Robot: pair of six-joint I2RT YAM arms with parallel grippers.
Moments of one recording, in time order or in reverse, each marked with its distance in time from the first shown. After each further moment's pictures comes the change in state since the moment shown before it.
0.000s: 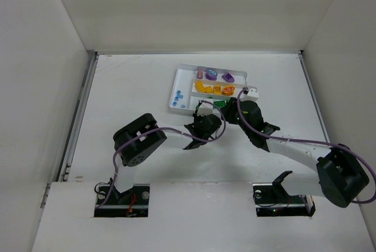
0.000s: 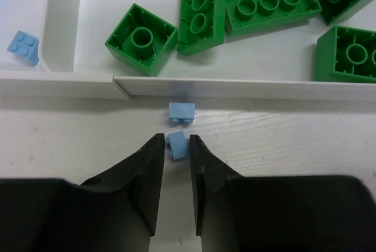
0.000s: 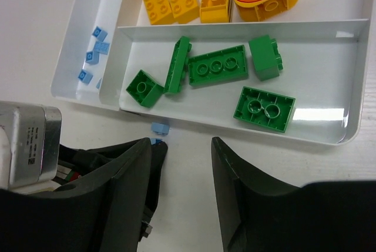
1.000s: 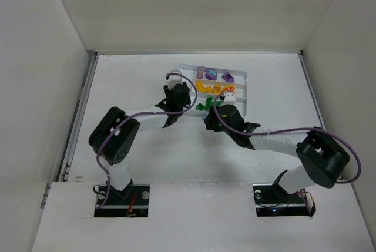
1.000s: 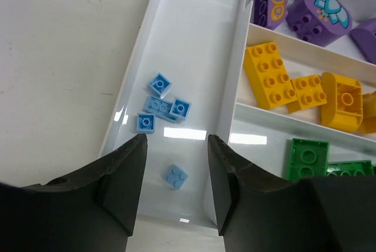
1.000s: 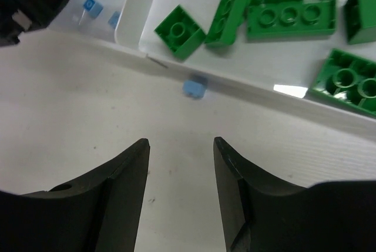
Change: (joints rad) left arm 0.371 -0.150 -0.003 0.043 0.171 0.062; right arm 0.140 0.193 0.081 -0.012 -0.022 -0.023
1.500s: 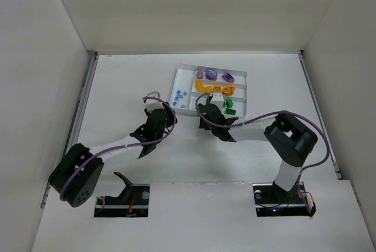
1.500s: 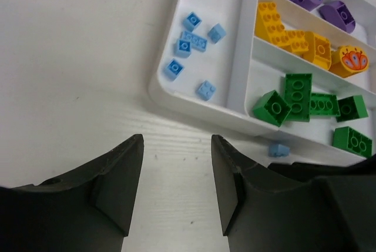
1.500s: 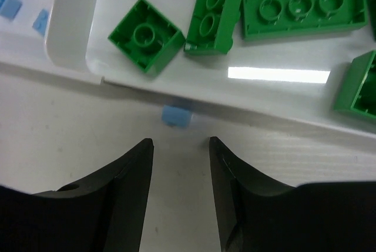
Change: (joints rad) left arm -0.019 -0.476 -0.462 0.071 0.036 -0.127; right arm 0.069 0.321 0.199 -0.069 0.188 0.040
